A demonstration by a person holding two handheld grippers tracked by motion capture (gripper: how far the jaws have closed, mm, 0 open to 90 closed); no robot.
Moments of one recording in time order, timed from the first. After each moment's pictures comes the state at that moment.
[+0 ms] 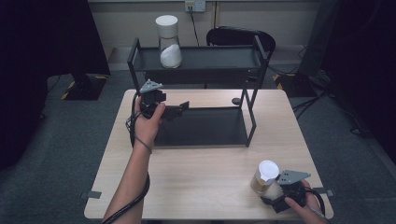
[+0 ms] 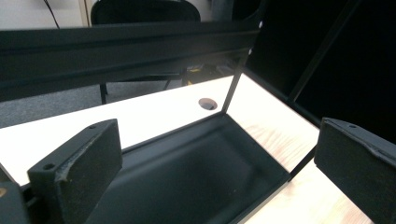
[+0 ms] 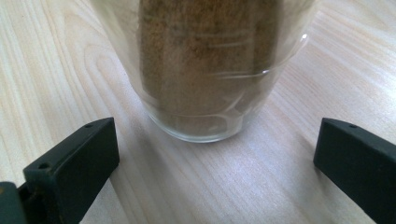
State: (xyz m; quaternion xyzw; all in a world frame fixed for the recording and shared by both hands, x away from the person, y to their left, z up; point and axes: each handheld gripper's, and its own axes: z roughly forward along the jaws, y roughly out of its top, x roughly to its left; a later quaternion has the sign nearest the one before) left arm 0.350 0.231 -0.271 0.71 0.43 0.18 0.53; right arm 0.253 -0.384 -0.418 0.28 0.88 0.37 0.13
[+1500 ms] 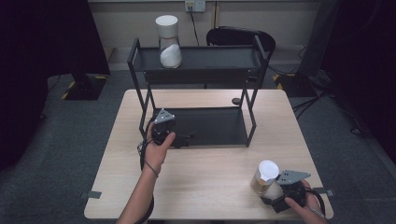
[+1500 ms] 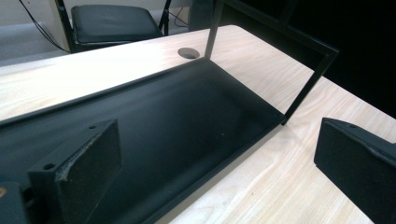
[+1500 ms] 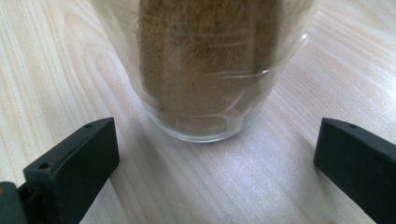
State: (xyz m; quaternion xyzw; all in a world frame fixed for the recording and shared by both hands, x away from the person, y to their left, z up) left arm 0.338 0.220 -0.343 0.75 0.39 0.15 0.51; right arm 0.253 -0.384 -0.418 0.28 0.88 0.37 0.13
